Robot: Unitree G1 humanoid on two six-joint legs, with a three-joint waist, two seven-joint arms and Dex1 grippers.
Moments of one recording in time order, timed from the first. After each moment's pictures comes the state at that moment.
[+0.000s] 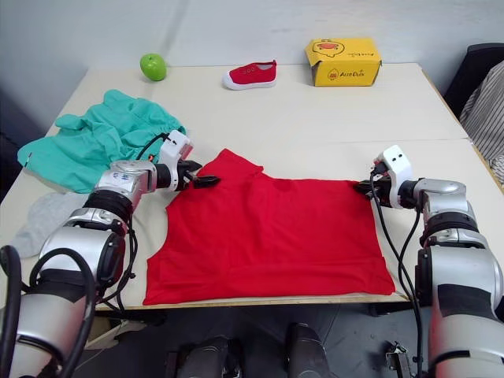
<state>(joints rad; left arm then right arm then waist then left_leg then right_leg) -1.20 0.42 -0.04 1.27 -0.02 0.21 -0.76 -1.07 -0.70 -0.05 1.33 -0.01 0.04 1.08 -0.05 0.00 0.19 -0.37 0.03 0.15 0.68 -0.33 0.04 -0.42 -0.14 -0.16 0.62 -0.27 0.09</state>
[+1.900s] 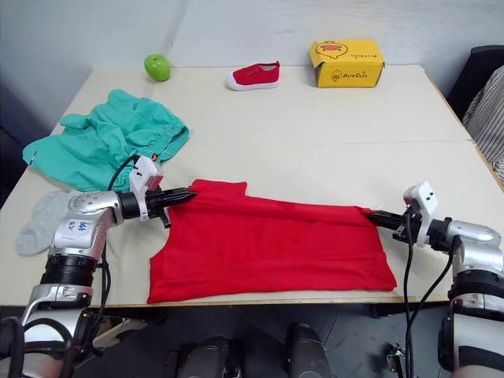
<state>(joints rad) -0.57 0.57 0.06 0.30 -0.17 0.34 -0.96 -0.58 -0.77 -0.21 0.85 0.23 0.05 1.28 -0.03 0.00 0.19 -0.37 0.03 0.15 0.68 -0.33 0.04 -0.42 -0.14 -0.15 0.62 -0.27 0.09</state>
